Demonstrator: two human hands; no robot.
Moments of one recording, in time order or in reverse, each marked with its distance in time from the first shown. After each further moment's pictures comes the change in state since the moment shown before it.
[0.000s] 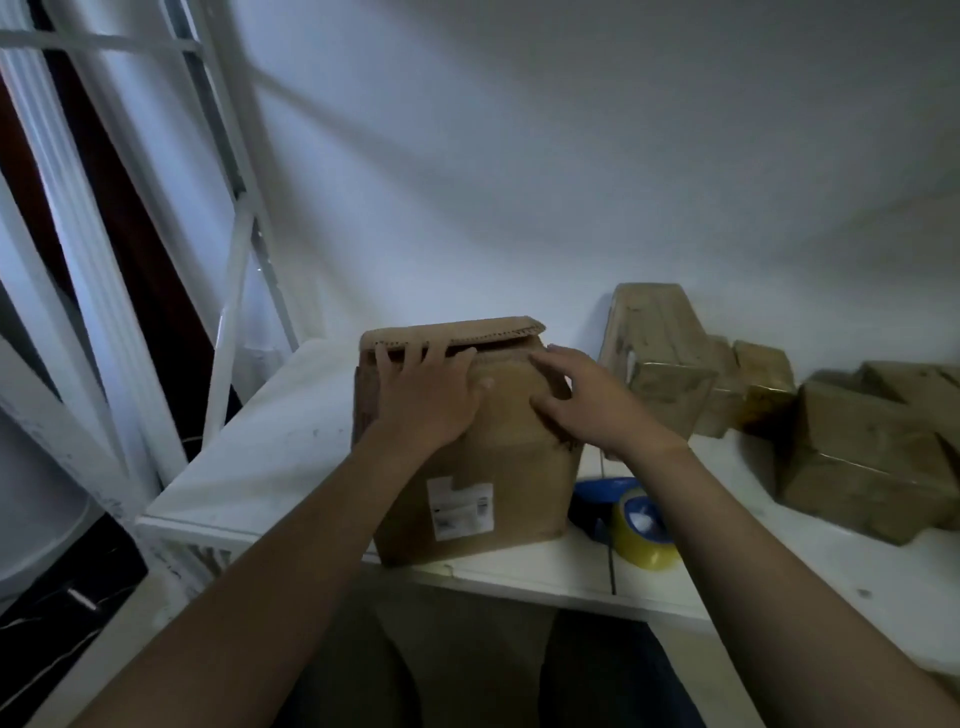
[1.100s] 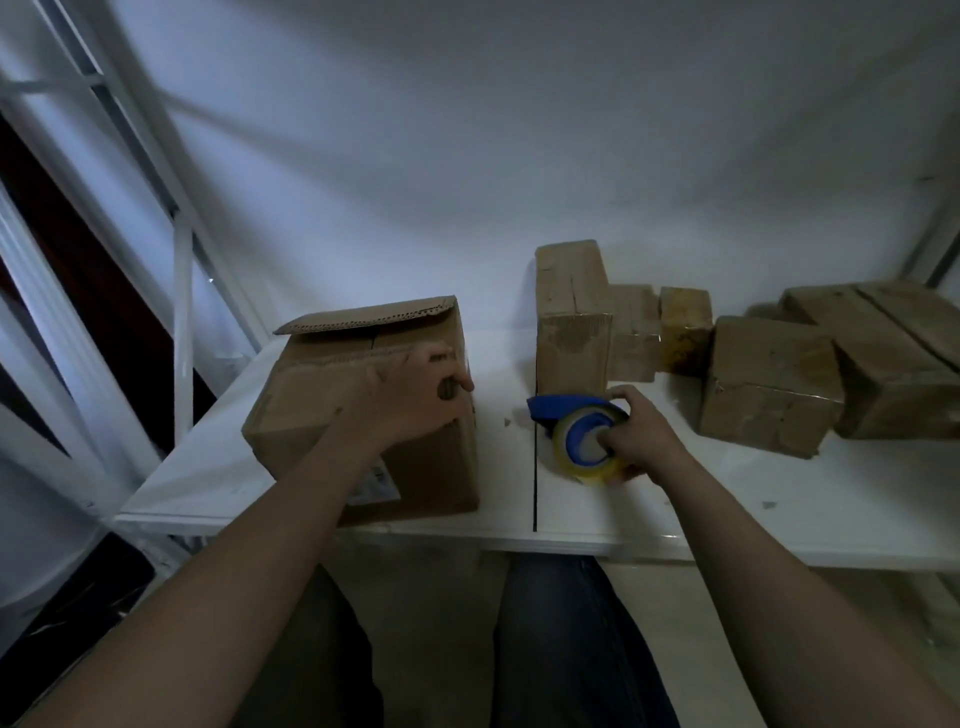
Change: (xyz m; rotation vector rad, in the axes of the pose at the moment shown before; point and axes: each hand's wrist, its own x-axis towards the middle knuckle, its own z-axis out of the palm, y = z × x) left_hand -0.035 0.102 0.006 -0.343 -0.202 0.135; right_hand -0.111 0.170 -0.022 0.451 0.128 0.568
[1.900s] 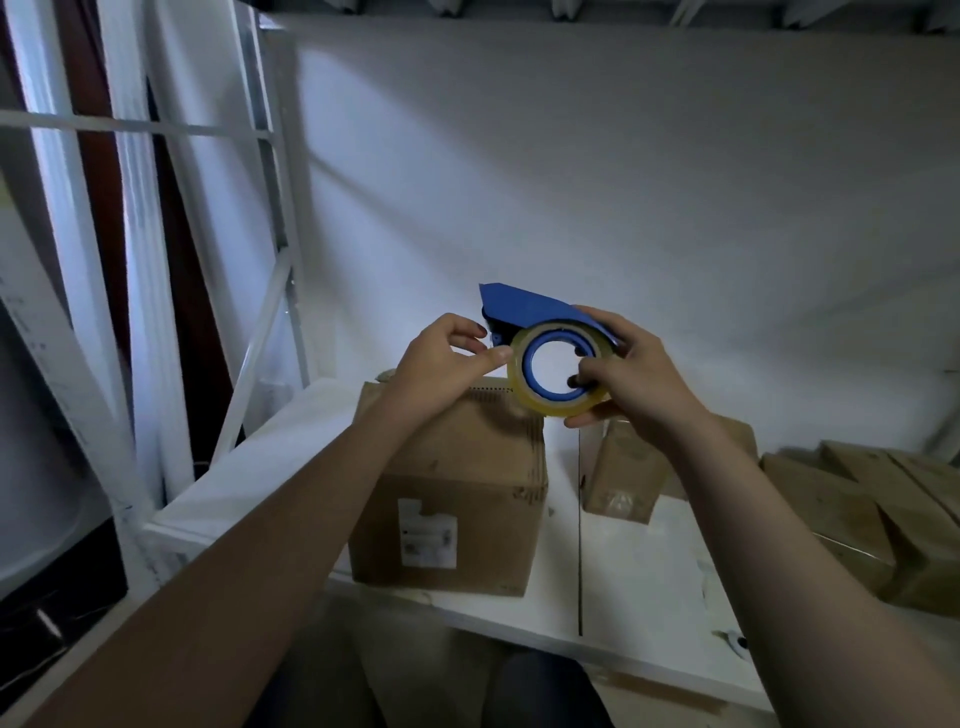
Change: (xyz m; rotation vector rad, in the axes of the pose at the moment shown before) left_hand -0.018 -0.035 -0.117 -0.676 0.487 -0.056; right_hand -0.080 -0.241 0.027 0.291 -0.150 -0.494
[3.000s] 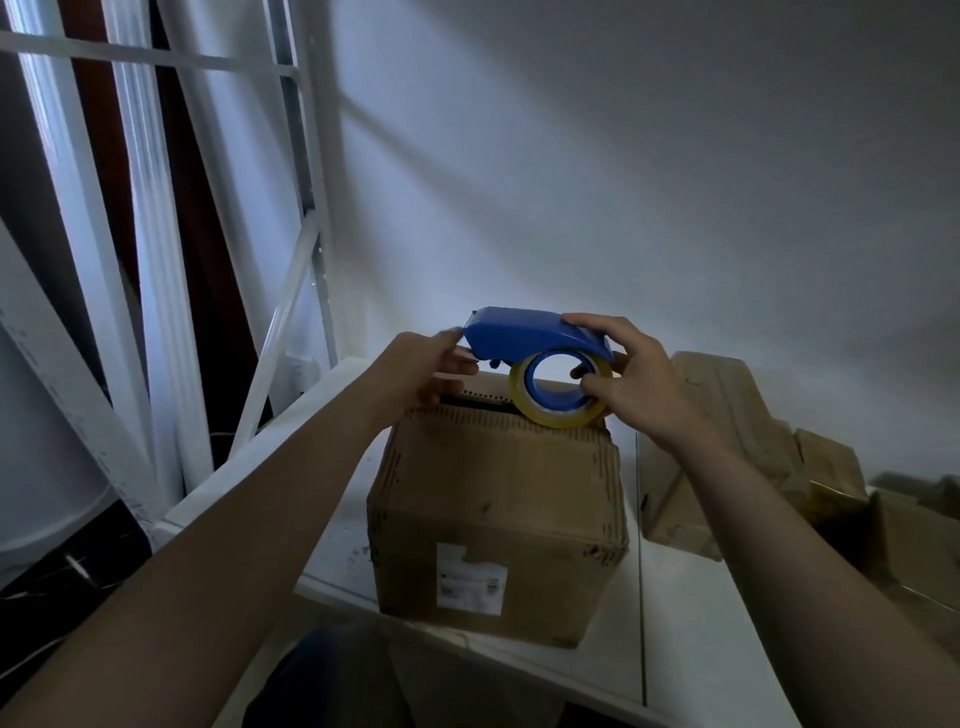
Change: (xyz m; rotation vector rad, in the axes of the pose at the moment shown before) left_hand 0.080 -0.078 -0.050 -0.219 -0.094 -0.480; right_hand 0.128 0.077 0.054 -0.311 -0.136 -0.360
